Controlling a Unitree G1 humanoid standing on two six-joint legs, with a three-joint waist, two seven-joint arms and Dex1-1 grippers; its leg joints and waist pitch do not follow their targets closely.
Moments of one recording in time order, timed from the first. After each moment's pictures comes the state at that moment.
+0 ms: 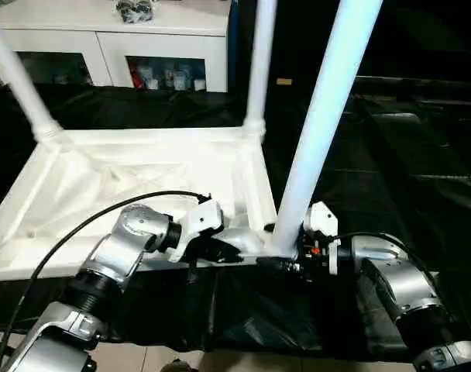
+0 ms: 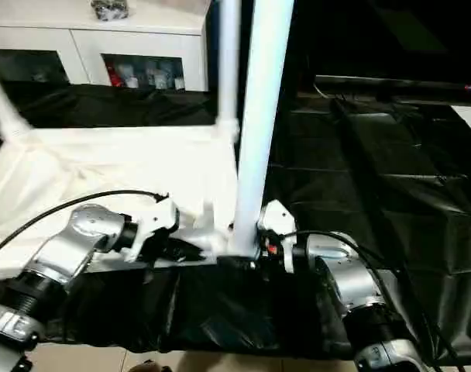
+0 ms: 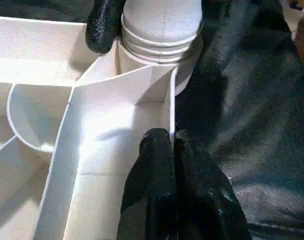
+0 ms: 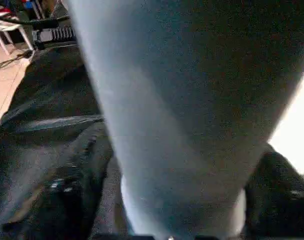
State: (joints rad) left arm -0.52 0.39 -0.33 0.44 -0.01 0.15 -1.32; right arm -0.35 -0.34 0.20 0.44 0.16 0.04 1.20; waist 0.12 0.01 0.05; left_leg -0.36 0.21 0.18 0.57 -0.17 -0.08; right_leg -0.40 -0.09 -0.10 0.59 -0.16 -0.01
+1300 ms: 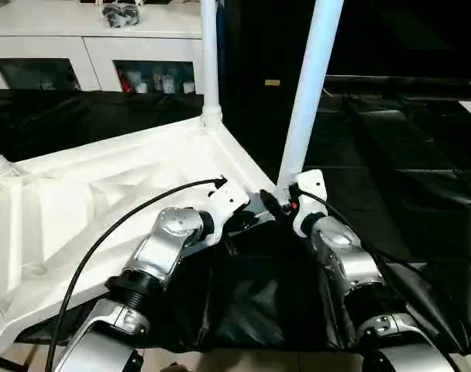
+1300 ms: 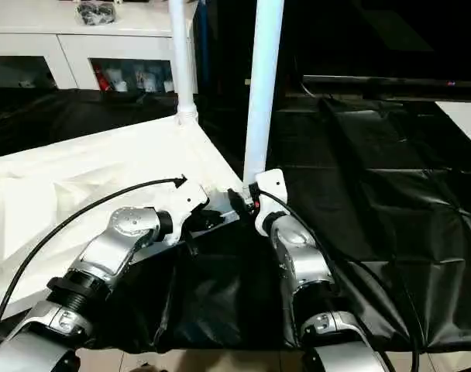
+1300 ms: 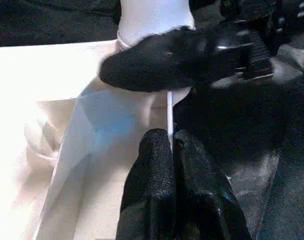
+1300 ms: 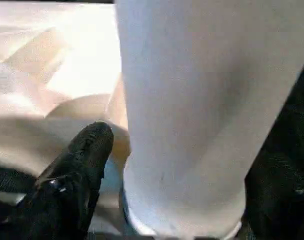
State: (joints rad) left arm -0.55 0.17 -0.25 0.51 0.11 0.22 -0.86; right arm -0.50 -0.09 0.04 0.71 0.04 0.00 0.49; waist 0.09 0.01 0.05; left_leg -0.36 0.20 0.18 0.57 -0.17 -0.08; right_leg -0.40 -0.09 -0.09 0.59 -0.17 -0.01
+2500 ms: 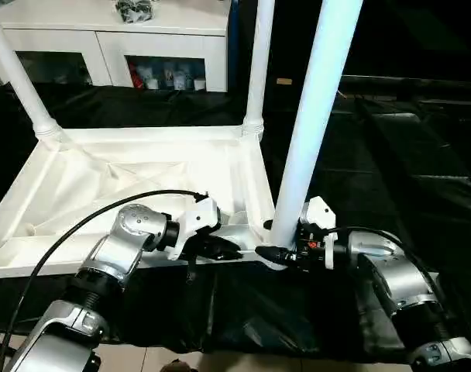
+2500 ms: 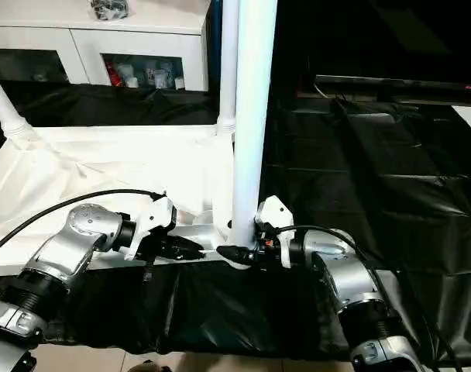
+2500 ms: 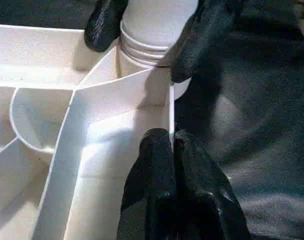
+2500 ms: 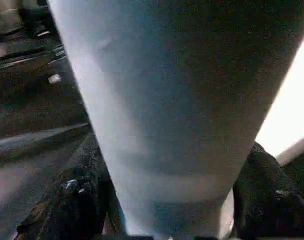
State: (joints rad) left arm -0.53 0.34 -0.27 0.53 0.00 0.11 -1.22; right arm -0.38 -0.24 0.14 0.49 0.11 0.05 0.98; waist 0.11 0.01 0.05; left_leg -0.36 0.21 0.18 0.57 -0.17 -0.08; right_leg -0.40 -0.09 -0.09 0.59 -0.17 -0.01
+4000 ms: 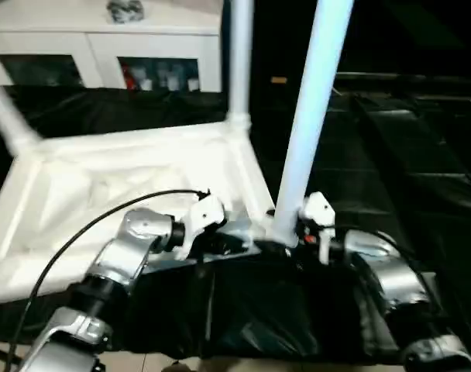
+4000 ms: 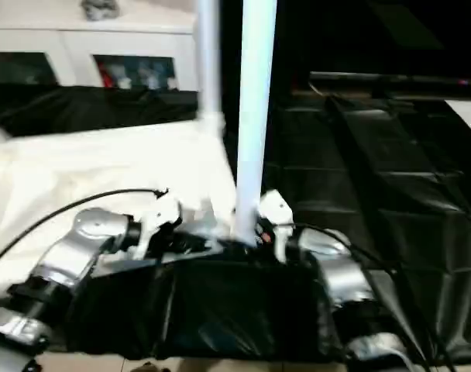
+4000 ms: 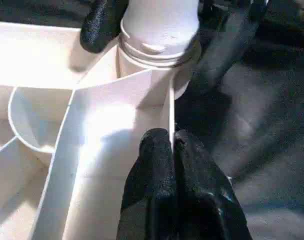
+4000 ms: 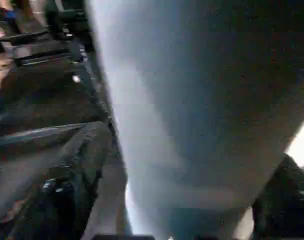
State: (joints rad) left arm -0.50 0.35 -0.29 0.44 -0.01 0.16 -1.29; right arm -0.36 -0.31 0.17 0.46 0.15 0.05 1.17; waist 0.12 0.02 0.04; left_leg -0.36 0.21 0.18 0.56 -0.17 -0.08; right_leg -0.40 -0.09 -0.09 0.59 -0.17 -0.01
